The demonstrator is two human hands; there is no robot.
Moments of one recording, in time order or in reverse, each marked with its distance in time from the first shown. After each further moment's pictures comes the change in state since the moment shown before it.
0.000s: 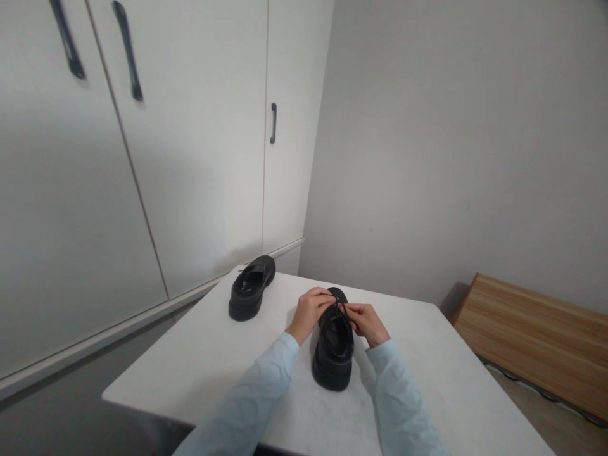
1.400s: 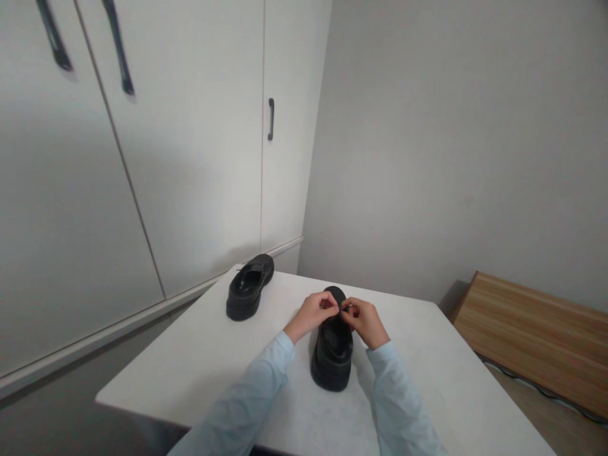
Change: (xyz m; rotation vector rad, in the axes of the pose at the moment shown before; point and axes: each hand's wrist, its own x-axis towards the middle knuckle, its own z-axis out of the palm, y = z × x) left_hand 0.007 0.014 0.002 -0.486 -0.279 -0.465; right_hand -0.007 -0.007 -0.002 -0.518 0.128 -0.363
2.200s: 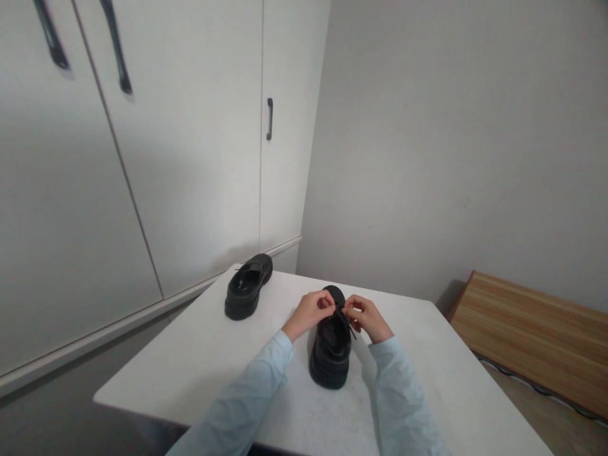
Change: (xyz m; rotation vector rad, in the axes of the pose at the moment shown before) left_hand -0.003 0.007 -0.004 0.138 0.016 0.012; right_hand 0.002 0.001 -0.010 0.445 -0.089 0.245
